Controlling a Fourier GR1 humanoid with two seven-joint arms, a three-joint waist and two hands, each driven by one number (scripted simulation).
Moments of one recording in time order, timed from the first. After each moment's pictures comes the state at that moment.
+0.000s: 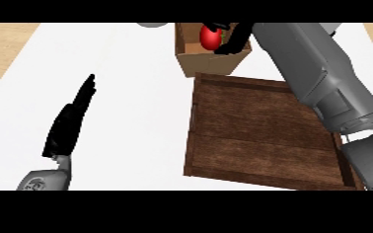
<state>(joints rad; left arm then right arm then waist) -0.09 0.18 0.00 -1.53 -0.20 0.02 0.10 -1.38 -0.24 0.23 -0.33 0.59 0.34 -0.88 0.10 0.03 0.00</state>
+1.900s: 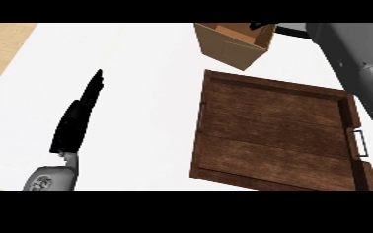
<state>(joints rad) -0.11 0.15 -0.02 -1.55 -0.22 0.02 0.08 -1.47 -0.39 -0.24 -0.03 0.14 0.55 -0.54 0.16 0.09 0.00</state>
